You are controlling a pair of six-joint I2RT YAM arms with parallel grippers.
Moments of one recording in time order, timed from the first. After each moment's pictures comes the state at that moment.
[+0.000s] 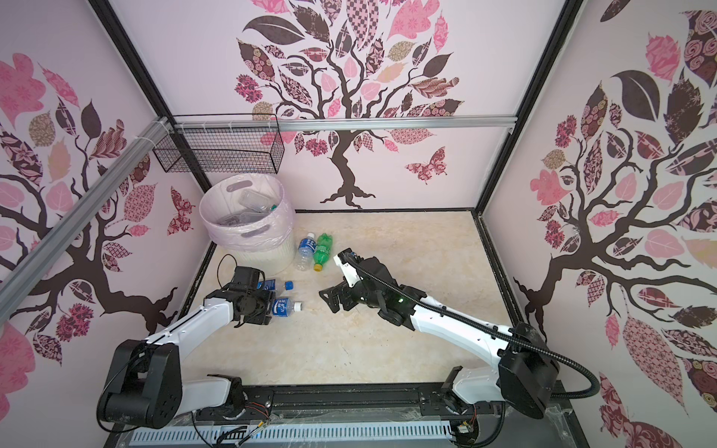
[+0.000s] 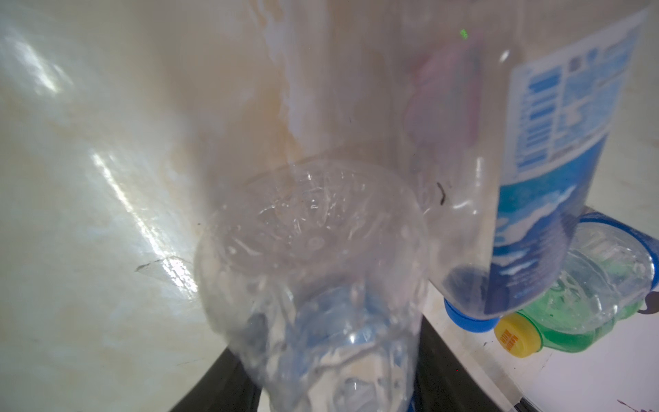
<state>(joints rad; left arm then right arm) -0.15 1.30 0.65 -0.51 0.07 -1.53 0.86 1.32 0.91 -0.06 -0.15 0.32</state>
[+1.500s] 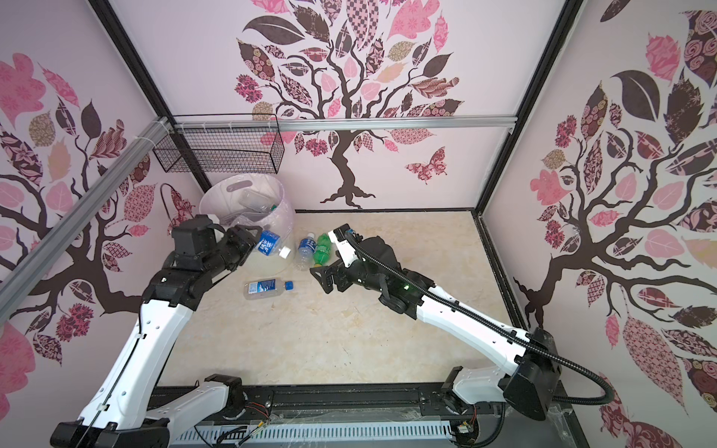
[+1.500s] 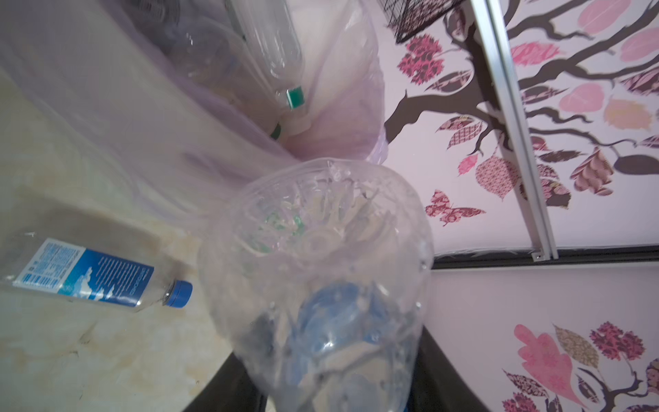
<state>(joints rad) -0.11 1.10 1.29 -0.61 0.09 -0.94 0.86 1.31 1.19 -0.15 -0.13 0.25</state>
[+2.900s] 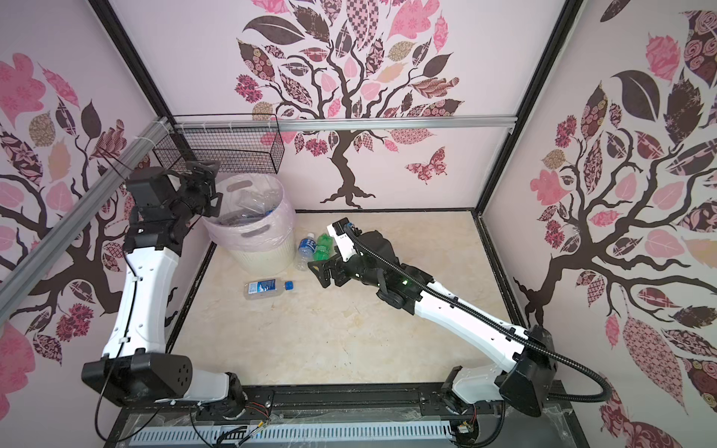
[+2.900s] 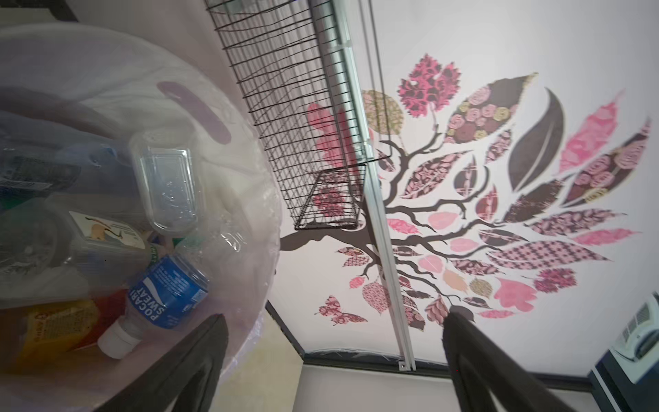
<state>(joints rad) 0.16 1.39 1.67 -0.43 0.30 -1.24 0.86 1.33 1.22 -0.17 -0.12 0.29</state>
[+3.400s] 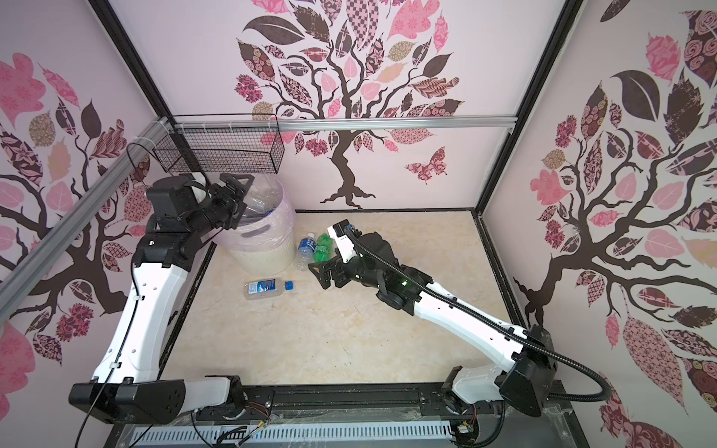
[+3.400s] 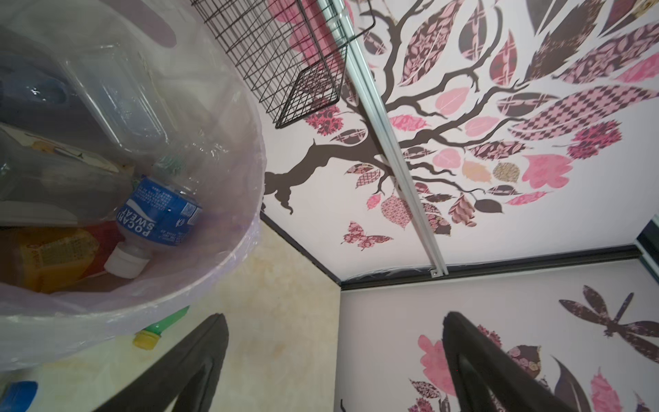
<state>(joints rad) -0.05 1.29 1.56 -0.55 0.29 -1.01 0.86 1.33 1.20 -0.17 -0.11 0.29</state>
